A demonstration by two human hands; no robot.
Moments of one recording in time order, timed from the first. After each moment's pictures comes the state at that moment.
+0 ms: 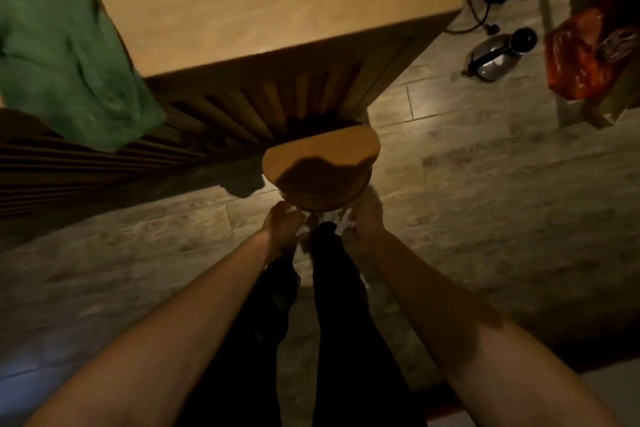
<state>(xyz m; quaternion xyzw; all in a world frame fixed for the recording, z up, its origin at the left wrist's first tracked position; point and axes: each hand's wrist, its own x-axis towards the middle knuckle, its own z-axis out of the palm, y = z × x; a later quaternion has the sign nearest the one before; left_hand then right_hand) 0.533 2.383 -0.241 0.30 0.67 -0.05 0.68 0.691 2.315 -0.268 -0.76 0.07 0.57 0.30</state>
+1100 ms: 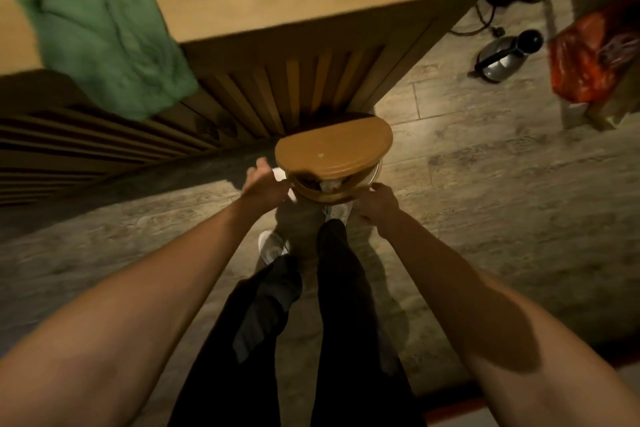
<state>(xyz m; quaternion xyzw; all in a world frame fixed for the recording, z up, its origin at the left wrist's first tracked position) 0.486 2.428 -0.279 0.51 0.70 -0.12 0.49 0.689 2.336 -0.267 -0.83 -0.09 0.54 0.08</state>
